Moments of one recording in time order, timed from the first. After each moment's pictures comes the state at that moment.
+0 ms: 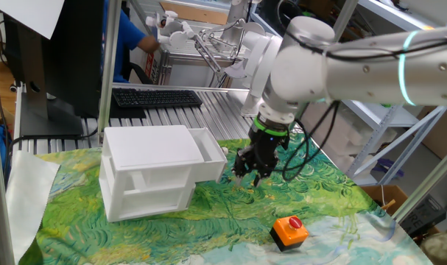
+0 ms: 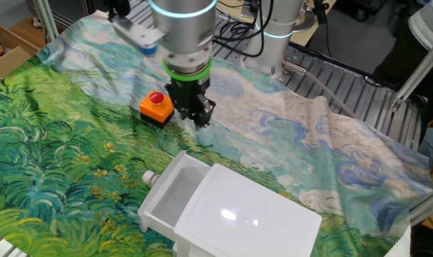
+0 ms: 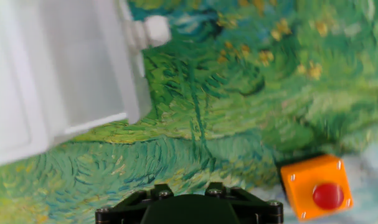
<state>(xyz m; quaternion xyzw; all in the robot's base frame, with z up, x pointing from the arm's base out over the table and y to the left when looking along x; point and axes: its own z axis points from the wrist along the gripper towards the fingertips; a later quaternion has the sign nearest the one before) 0.505 -0.001 0.172 -0.13 -0.99 -0.02 0.06</state>
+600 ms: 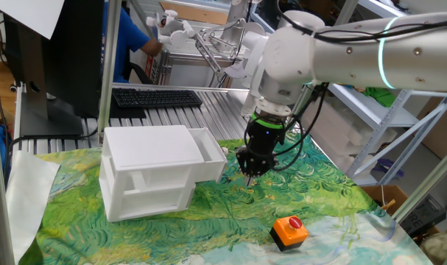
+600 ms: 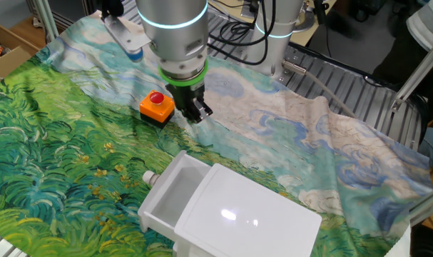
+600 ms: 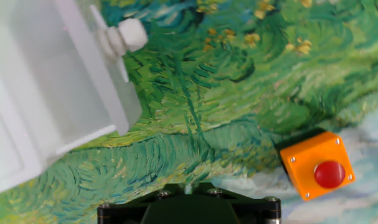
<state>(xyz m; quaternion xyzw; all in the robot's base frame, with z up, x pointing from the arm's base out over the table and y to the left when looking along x) 0.503 -0.002 0.181 -0.19 -0.98 0.00 0.09</state>
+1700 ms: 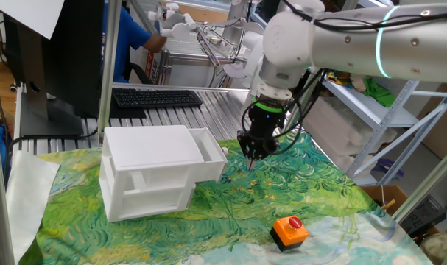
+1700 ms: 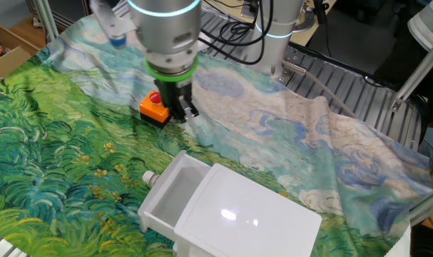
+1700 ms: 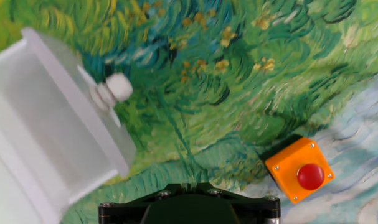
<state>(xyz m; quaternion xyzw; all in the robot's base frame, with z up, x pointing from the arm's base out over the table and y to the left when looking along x) 0.550 -0.020 0.205 -0.26 -0.96 0.02 0.05</state>
